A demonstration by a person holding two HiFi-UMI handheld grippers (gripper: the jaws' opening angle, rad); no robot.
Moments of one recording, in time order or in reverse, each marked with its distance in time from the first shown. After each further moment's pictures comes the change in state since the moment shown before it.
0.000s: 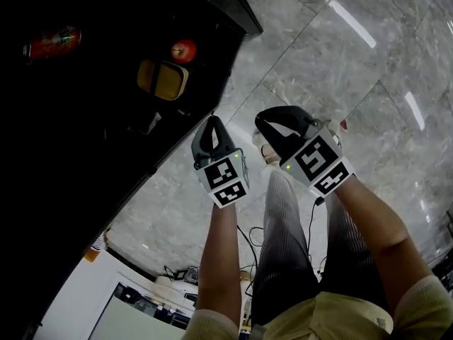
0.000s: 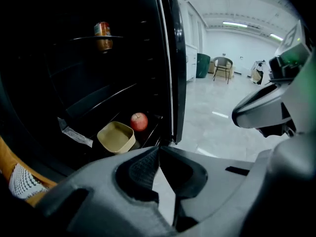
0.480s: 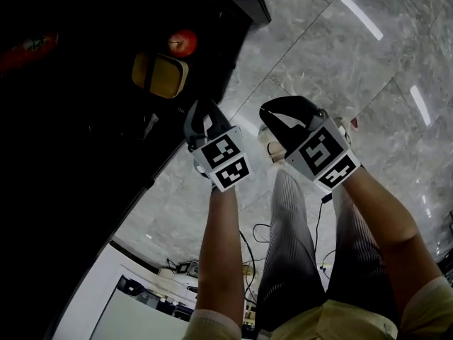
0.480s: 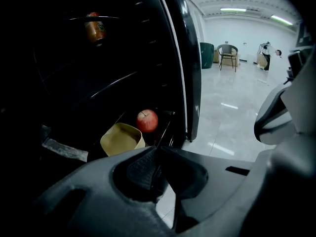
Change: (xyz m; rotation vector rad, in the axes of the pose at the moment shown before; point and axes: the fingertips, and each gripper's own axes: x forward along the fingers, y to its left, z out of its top) left arm 0.058 0.030 0.005 0.067 0.036 0.112; right arm 0.044 -0.023 -0.026 -0.044 0.049 0.028
